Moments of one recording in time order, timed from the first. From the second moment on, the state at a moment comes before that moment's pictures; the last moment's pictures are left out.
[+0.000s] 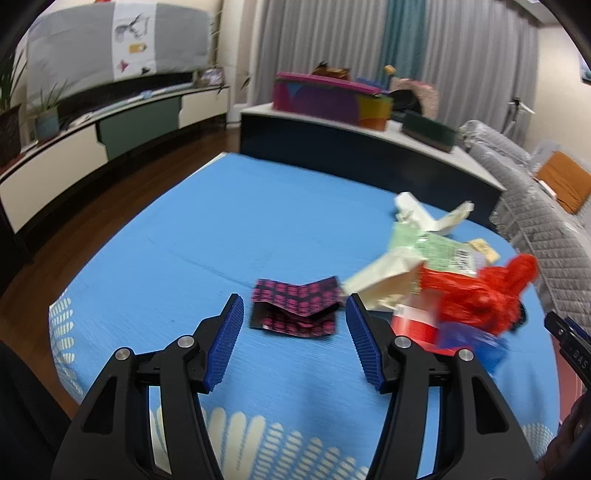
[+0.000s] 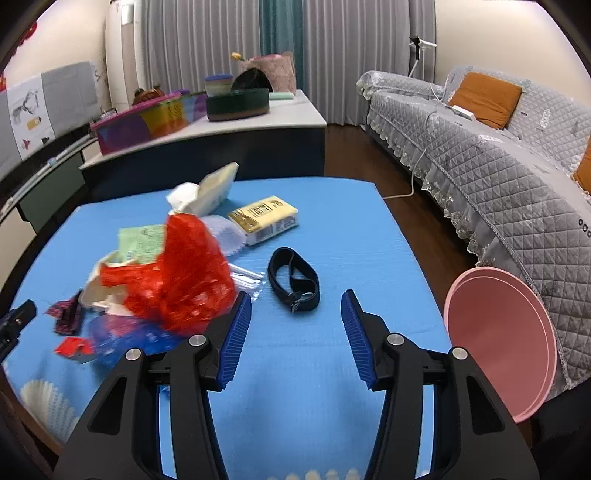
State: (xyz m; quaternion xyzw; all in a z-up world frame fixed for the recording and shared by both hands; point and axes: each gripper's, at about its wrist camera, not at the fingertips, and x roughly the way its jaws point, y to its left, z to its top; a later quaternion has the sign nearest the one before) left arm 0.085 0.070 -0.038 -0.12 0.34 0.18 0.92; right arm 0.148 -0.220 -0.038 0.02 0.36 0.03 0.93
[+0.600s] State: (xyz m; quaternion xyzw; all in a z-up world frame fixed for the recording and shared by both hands) left arm 0.120 0.089 -0.071 -0.17 0.38 0.18 0.89; right arm 0.209 -0.209 -0.084 0.01 0.41 0.05 0.91
